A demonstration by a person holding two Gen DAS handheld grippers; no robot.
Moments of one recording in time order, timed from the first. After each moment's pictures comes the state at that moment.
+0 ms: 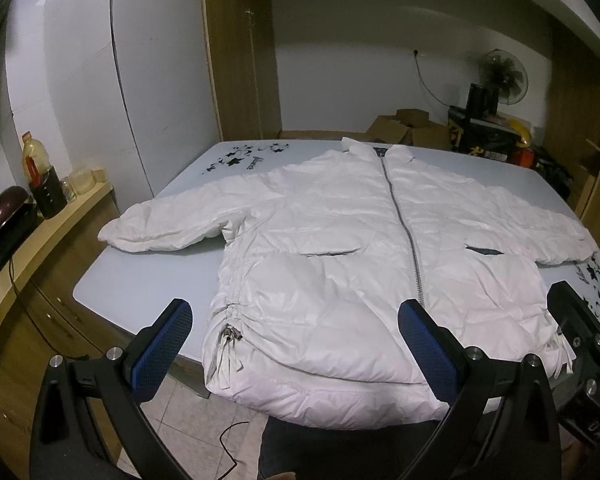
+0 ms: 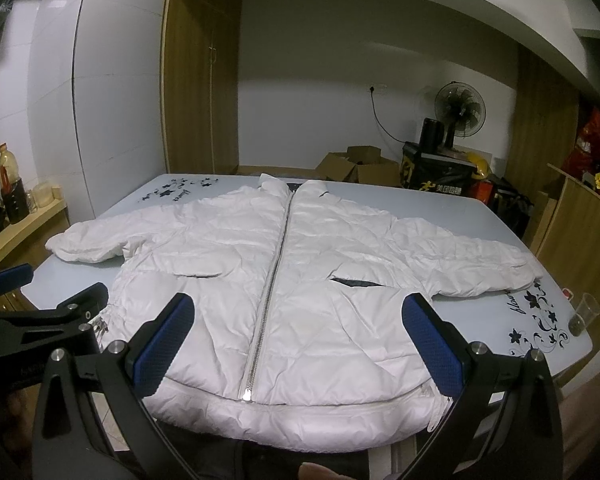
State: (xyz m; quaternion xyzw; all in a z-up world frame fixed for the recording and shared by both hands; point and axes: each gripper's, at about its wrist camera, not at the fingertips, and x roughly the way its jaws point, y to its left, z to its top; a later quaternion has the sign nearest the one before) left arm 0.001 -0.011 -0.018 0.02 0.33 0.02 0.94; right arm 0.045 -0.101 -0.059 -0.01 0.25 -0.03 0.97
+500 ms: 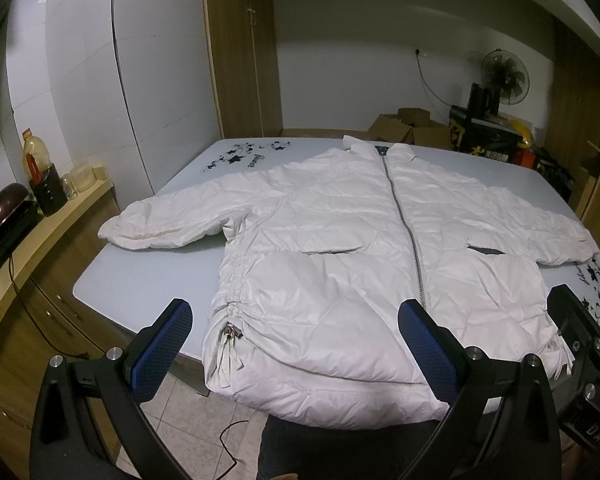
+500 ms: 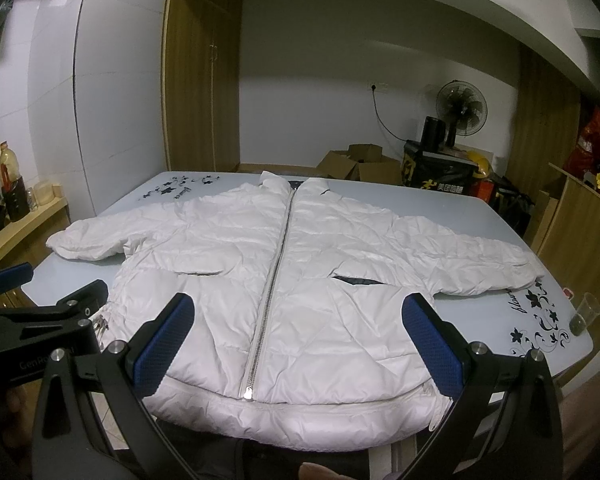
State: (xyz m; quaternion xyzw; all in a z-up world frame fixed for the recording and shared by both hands) left arm 0.002 -0.011 -0.019 0.02 0.34 0.02 0.94; right arm 0.045 -0.101 -0.060 -0.01 0.25 -0.03 0.97
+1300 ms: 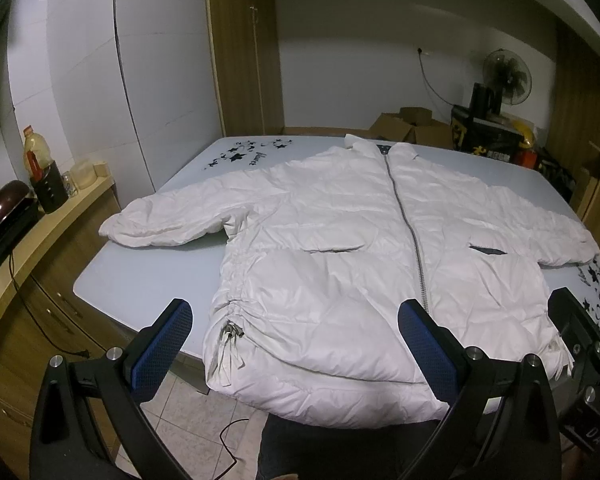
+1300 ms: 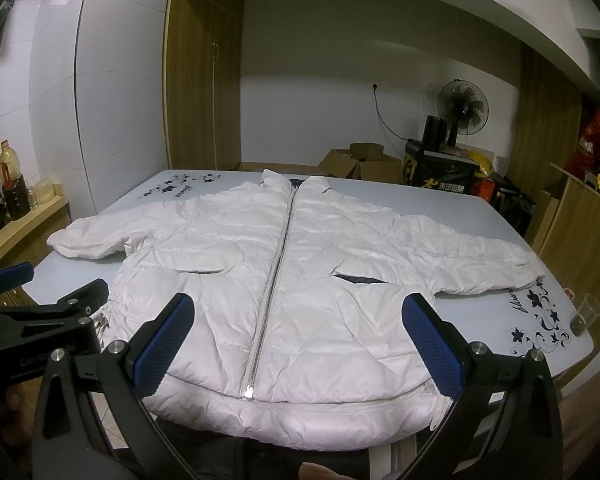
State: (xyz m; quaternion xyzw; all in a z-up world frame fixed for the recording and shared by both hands) left arm 0.003 -0.009 -0.021 0.02 0.34 0.02 0.94; right arm 0.045 -0.102 -0.060 -0.01 0.25 -0.03 0.97
